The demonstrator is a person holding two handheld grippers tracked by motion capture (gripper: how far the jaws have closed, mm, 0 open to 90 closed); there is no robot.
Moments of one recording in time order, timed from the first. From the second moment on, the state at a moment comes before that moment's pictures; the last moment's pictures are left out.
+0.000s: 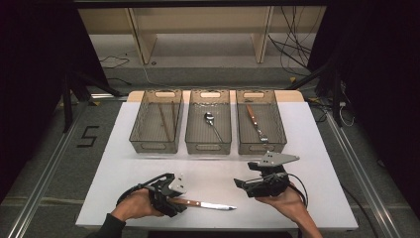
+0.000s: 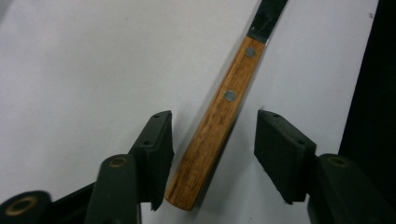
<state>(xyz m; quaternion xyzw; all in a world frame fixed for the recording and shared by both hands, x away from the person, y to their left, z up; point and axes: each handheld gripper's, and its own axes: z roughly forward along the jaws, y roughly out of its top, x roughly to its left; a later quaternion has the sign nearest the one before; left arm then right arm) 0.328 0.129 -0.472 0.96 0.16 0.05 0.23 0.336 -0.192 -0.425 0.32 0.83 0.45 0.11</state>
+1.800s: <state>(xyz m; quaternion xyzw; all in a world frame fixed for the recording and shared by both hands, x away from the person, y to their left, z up) 0.327 0.112 -0.435 0.94 0.18 -0.04 0.29 0.275 -0.102 -0.457 0.06 0.90 0.35 0.24</state>
